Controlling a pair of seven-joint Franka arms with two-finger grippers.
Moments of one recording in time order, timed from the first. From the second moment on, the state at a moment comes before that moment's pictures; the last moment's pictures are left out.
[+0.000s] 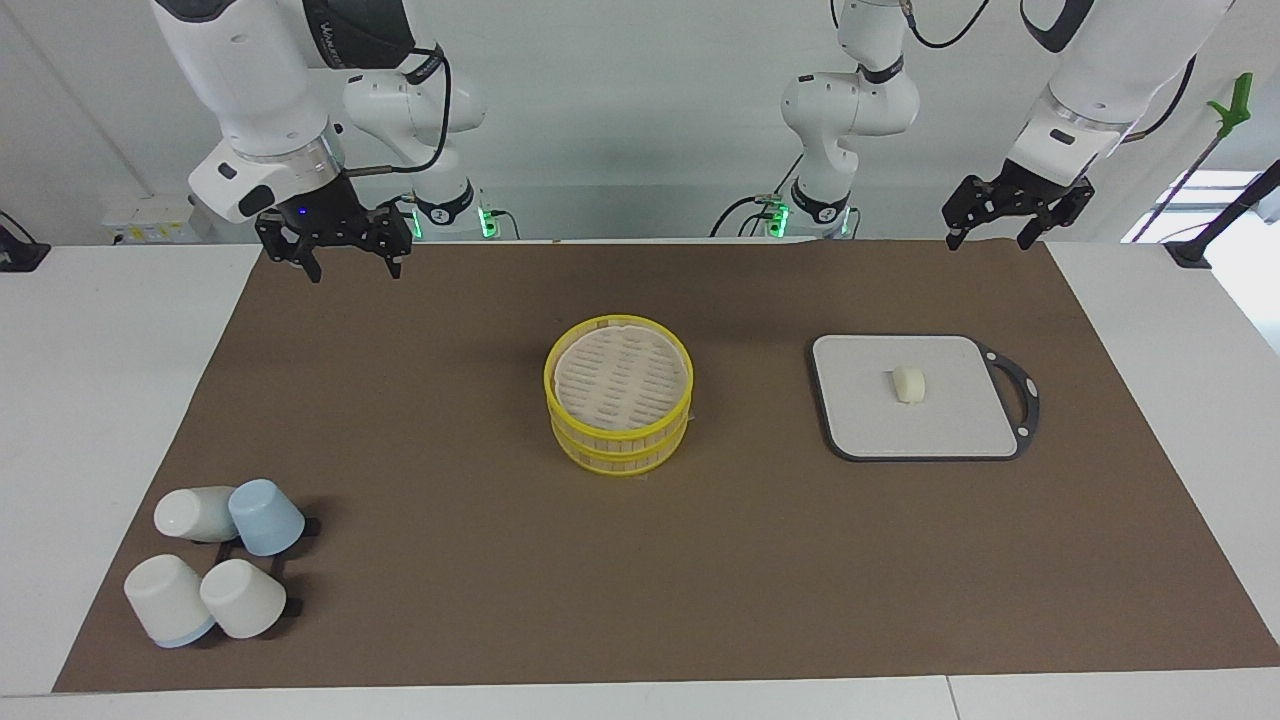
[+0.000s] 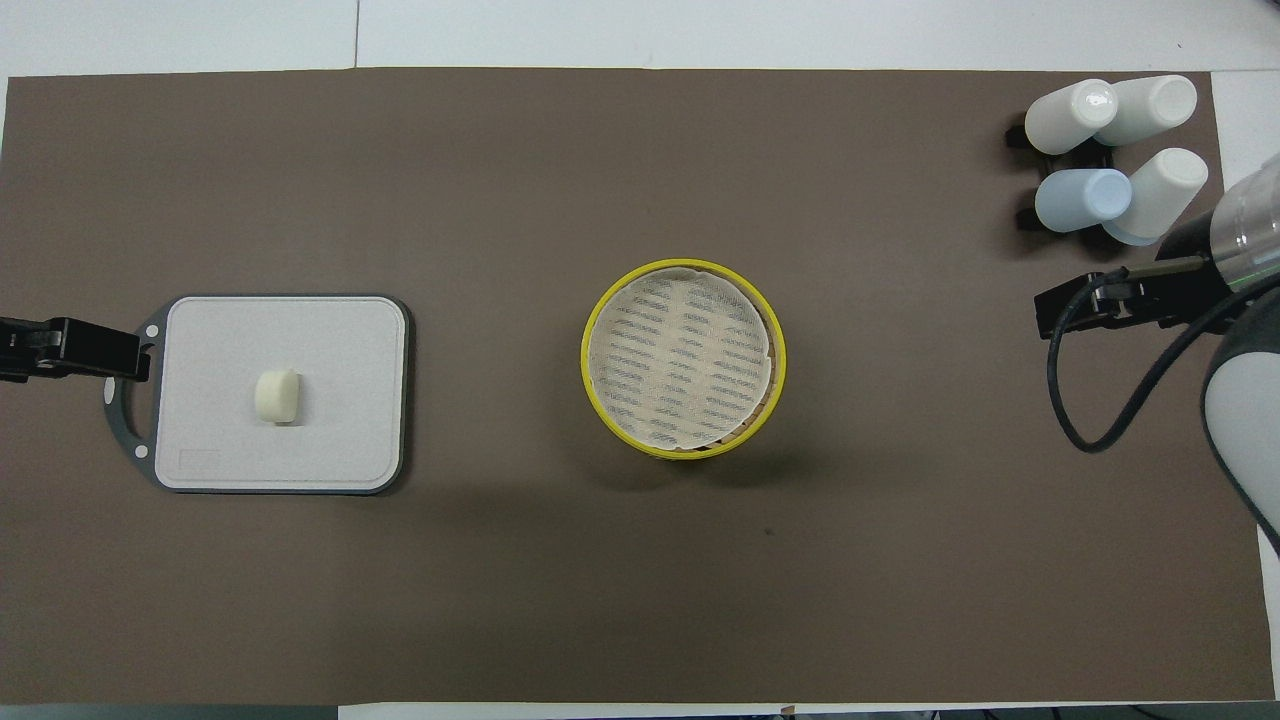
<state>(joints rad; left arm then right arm) -0.15 -0.11 0.10 -1.68 0.01 1.51 0.02 0.02 -0.01 0.07 -1.60 -0.03 1.53 0.04</state>
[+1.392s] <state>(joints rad) -0.12 -0.13 0.12 -2.26 0.01 2.11 0.14 0.55 0.54 0.22 -1.24 -0.11 1.82 0.72</state>
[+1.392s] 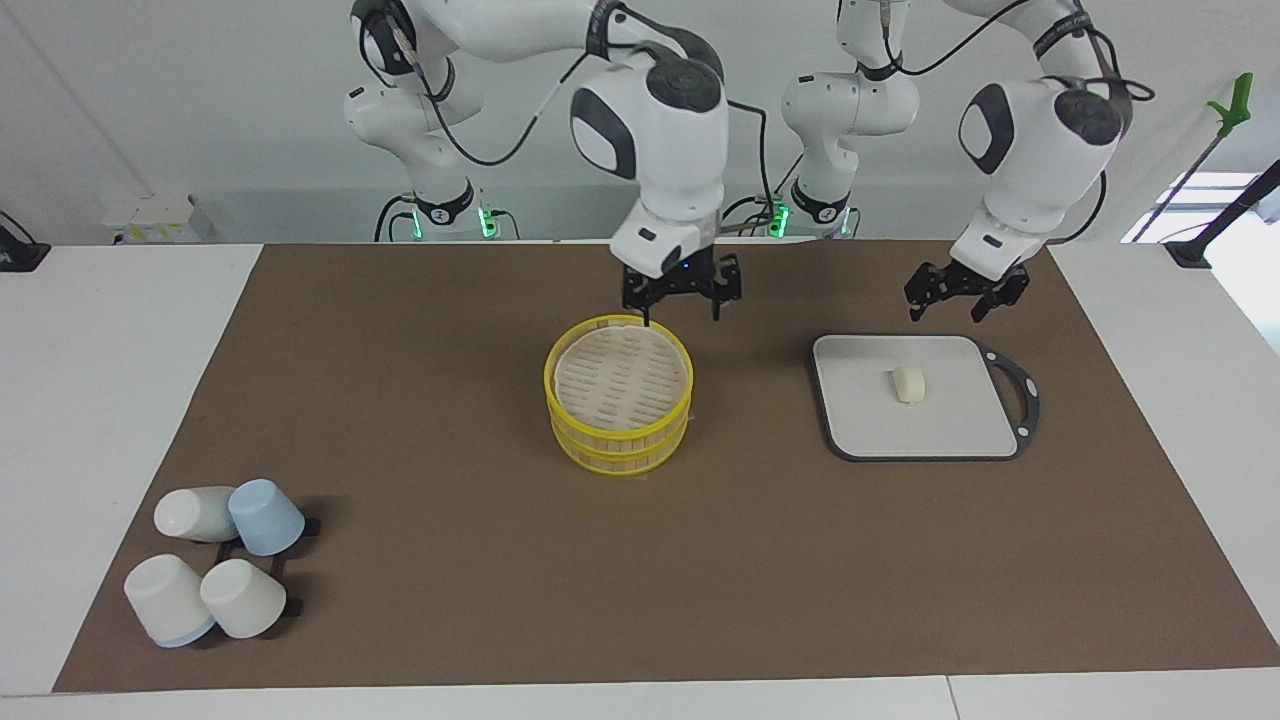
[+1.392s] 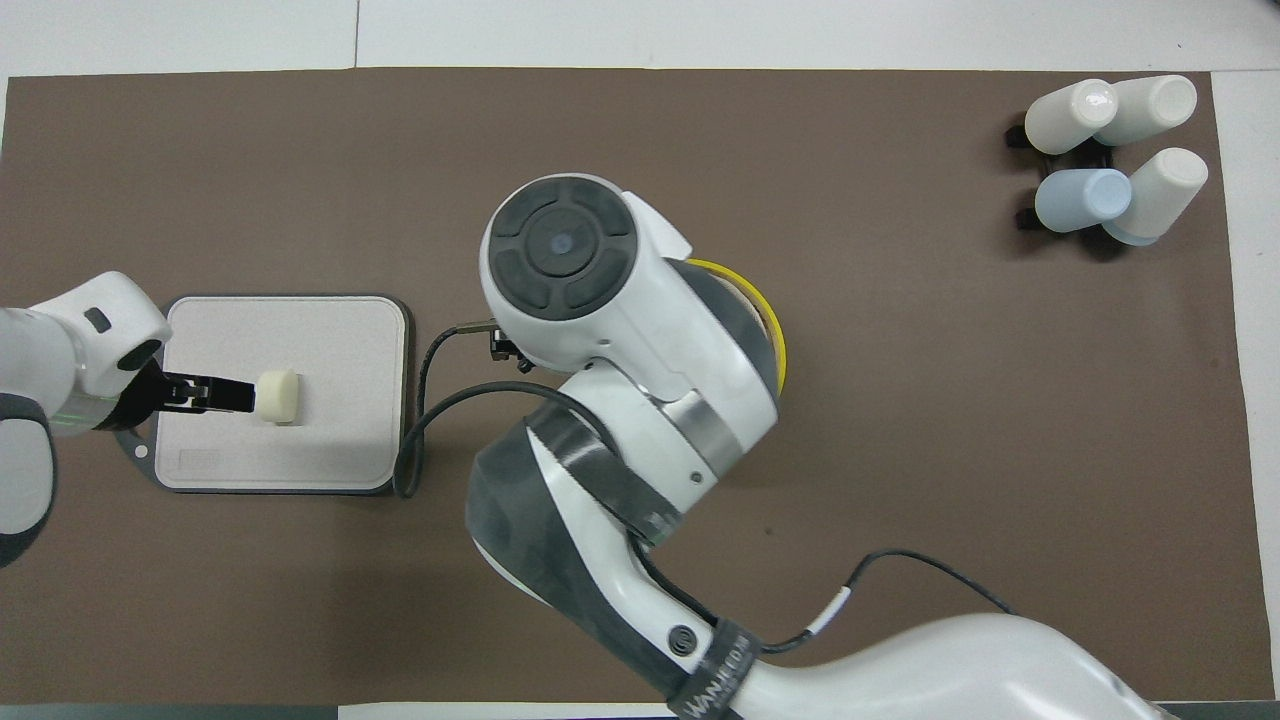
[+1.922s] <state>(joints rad) -0.13 0.05 0.11 -2.36 0.01 2.41 0.16 0.57 0.58 0.22 -1.42 -0.14 1.99 0.72</state>
